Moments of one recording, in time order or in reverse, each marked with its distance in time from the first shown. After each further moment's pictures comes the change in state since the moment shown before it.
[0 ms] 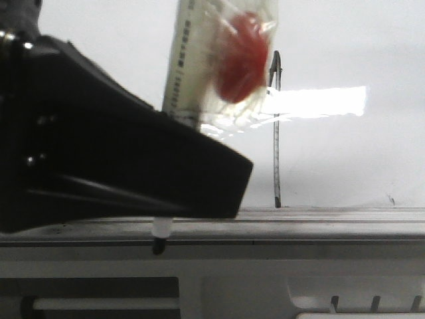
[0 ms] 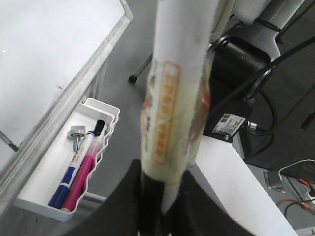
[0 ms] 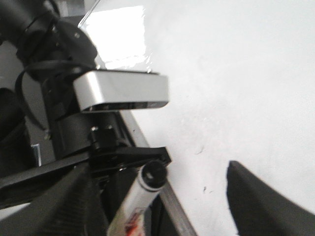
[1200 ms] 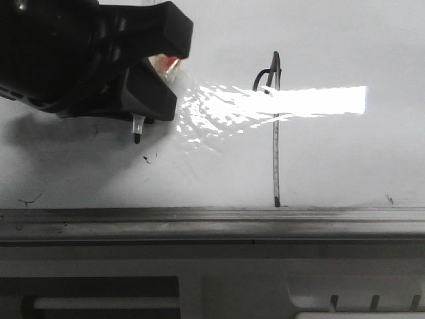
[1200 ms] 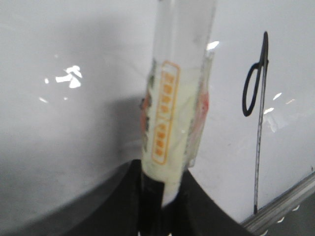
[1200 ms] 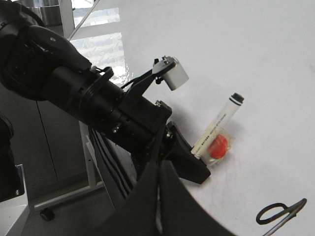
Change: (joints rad) left arm -0.192 0.052 -0.216 -0.066 -1.036 -0.498; right arm -0.080 -0.120 0.027 0.013 0.029 -0.002
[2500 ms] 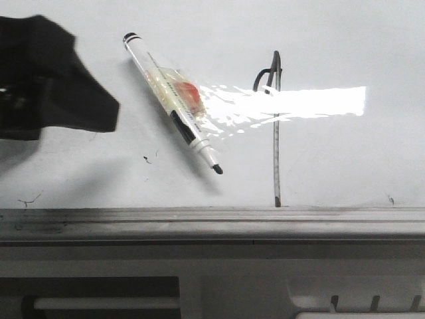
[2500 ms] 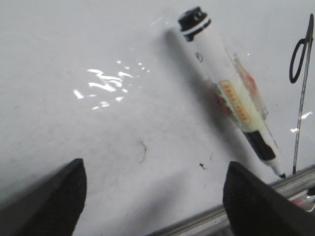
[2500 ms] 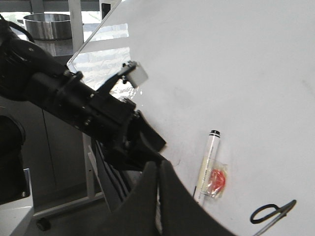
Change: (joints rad) left arm -0.092 -0.287 0.203 -0.002 -0.163 -0.049; right arm -0.005 -0.143 0.044 -0.034 0.034 0.000
